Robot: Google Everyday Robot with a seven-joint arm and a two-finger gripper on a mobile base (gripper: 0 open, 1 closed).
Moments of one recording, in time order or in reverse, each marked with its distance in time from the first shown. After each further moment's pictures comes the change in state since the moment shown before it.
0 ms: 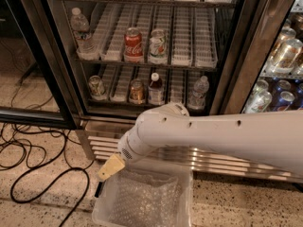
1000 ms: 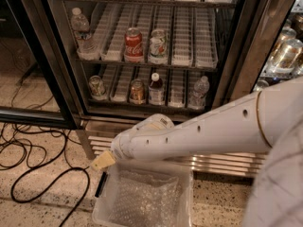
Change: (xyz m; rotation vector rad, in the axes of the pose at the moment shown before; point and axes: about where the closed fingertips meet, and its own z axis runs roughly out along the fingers) arm -0.027 -0.032 0.059 0.123 -0.163 0.032
